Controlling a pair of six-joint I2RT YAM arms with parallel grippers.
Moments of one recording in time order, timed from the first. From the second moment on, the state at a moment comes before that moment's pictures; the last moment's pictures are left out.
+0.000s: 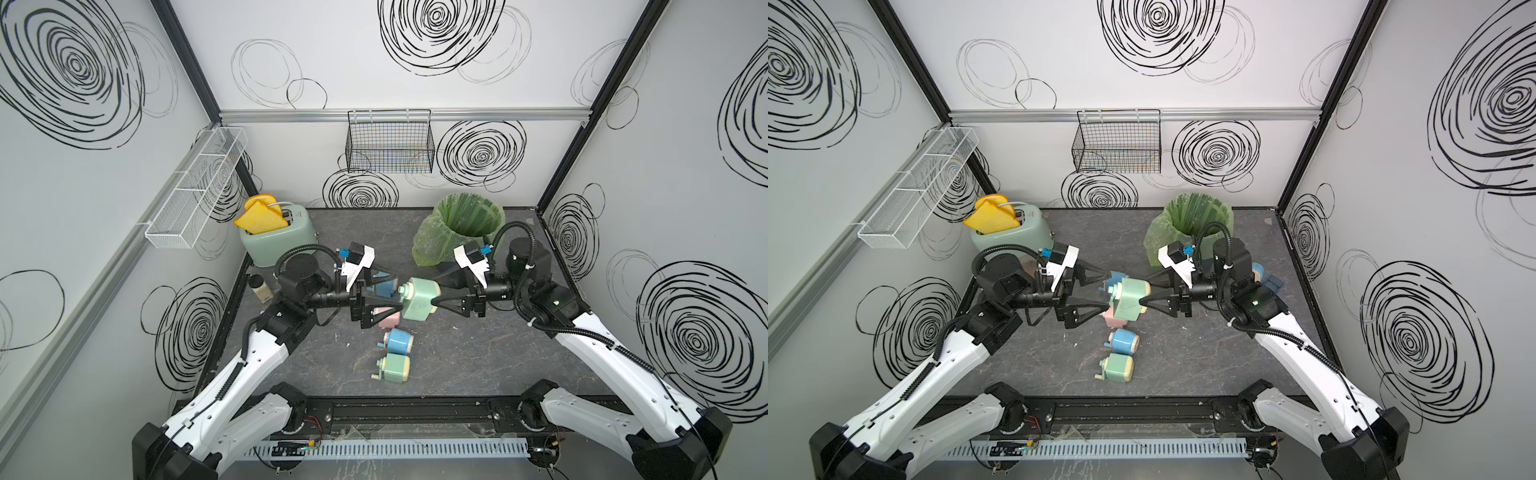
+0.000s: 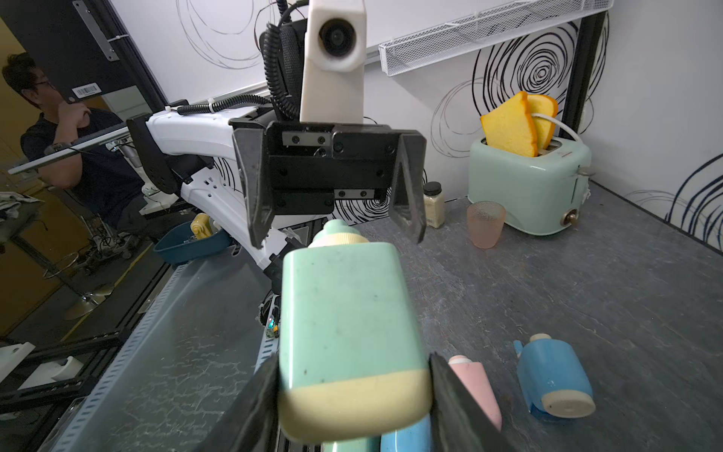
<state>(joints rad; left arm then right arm) -0.46 0.94 0.81 0.10 1.04 -0.26 0.54 1.01 0.98 -0.25 -1.02 0.00</state>
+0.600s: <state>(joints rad) -0.50 0.98 0.81 0.09 1.06 -0.25 0.58 1.02 0.98 -0.17 -0.99 0.06</state>
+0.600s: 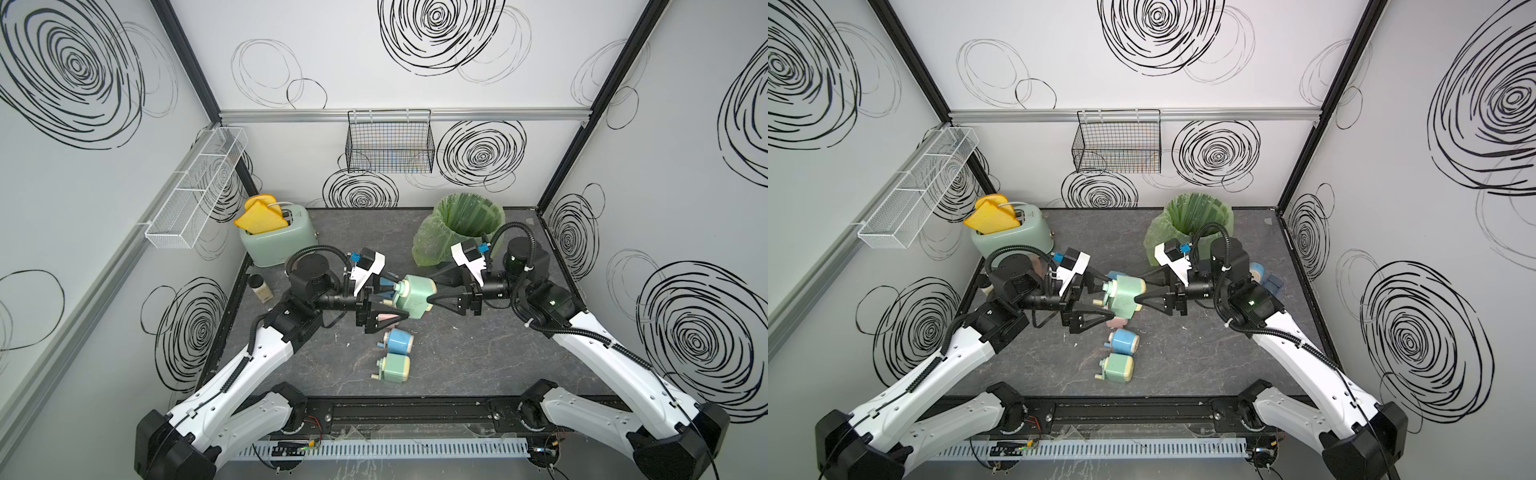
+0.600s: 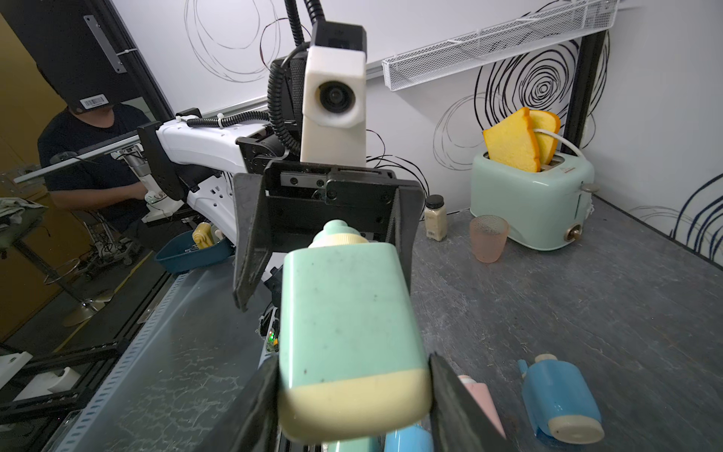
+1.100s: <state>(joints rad) -0.50 1.00 0.81 0.10 1.05 -0.24 0.61 1.03 0.98 -0.11 -0.95 0.13</state>
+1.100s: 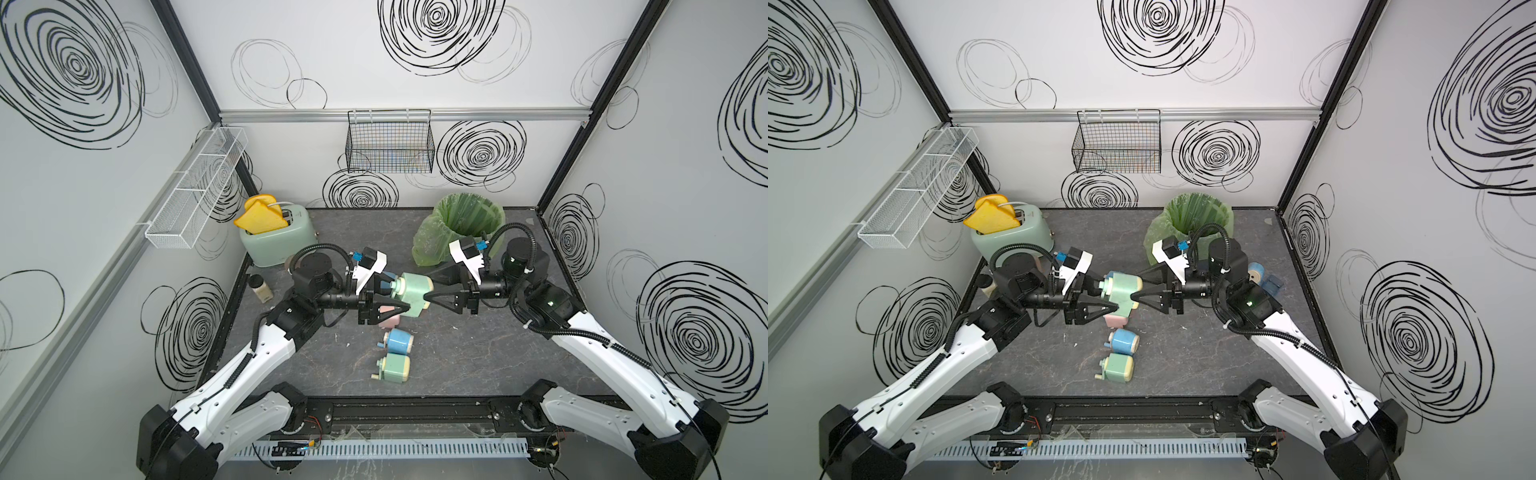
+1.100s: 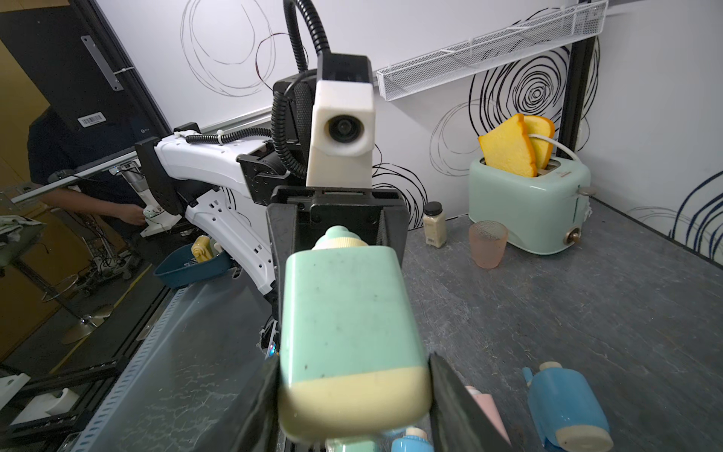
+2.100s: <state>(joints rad) -0.38 0.96 0.65 0.73 1.12 -0.70 0.69 1.12 0.84 0.38 -0.96 0.36</state>
